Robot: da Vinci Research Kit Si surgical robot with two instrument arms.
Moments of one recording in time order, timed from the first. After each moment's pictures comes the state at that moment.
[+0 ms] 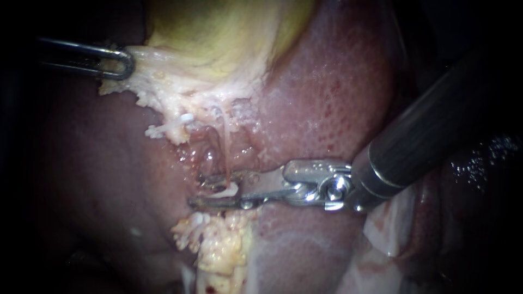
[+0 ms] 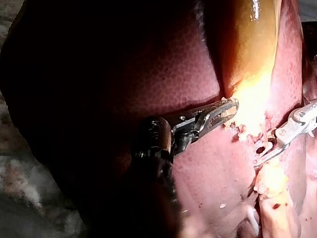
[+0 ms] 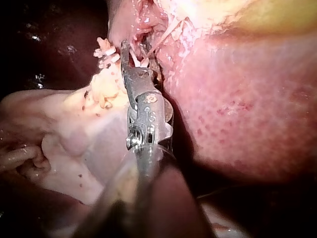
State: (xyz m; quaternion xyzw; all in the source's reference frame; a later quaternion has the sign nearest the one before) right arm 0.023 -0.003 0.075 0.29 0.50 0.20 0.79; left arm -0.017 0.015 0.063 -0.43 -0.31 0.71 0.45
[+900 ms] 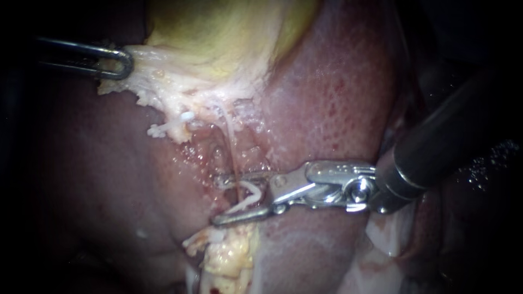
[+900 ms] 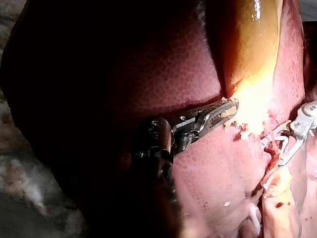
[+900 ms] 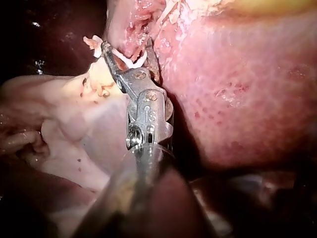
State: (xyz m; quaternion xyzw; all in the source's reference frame) right arm 0.019 -0.002 0.074 0.33 0.55 0.16 0.75; left arm -0.016 0.015 0.063 -0.43 -0.31 0.71 0.45
